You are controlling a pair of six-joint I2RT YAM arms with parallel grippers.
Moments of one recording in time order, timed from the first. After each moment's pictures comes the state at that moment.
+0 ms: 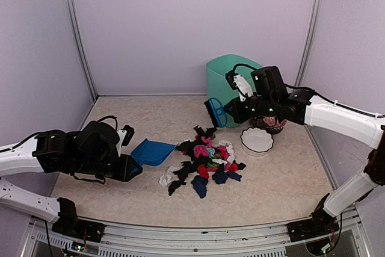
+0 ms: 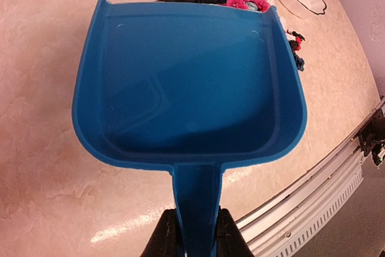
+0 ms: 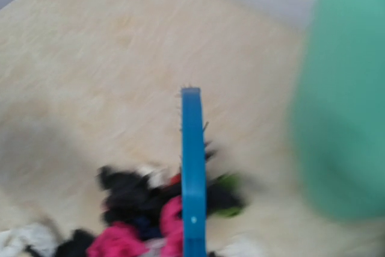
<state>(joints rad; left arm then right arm) -1.11 0.99 0.86 -0.74 -0.21 -0.78 0.72 1.46 1.24 -0.32 0.00 0.09</state>
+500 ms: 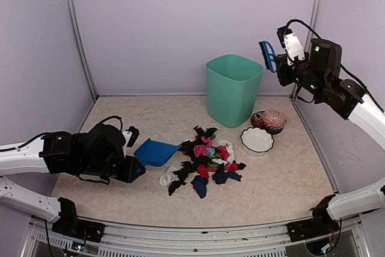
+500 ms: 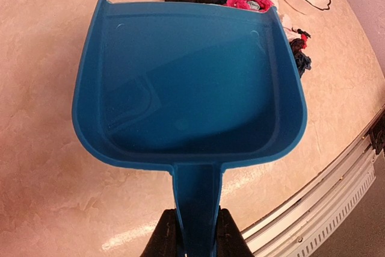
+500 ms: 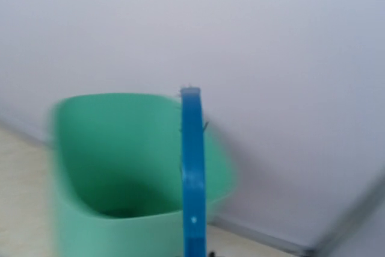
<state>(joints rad) -1.12 1.03 0.85 -0.70 -0.24 -0.73 0.59 1.16 1.31 -0.26 0.34 -0.27</state>
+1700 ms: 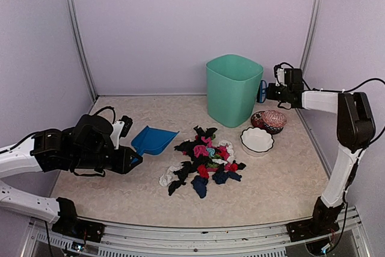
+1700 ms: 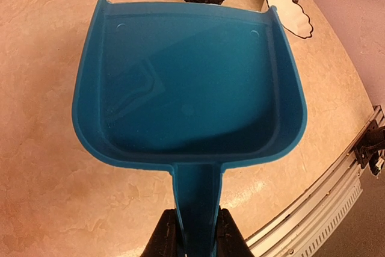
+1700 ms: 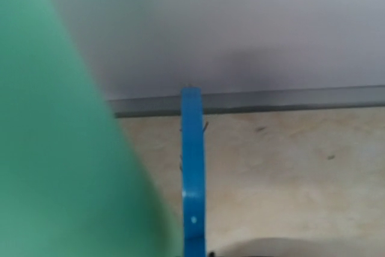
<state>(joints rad) -1.04 0.95 0.85 -0.64 -0.21 -0.64 0.13 1.86 1.33 0.11 -0.07 0.18</state>
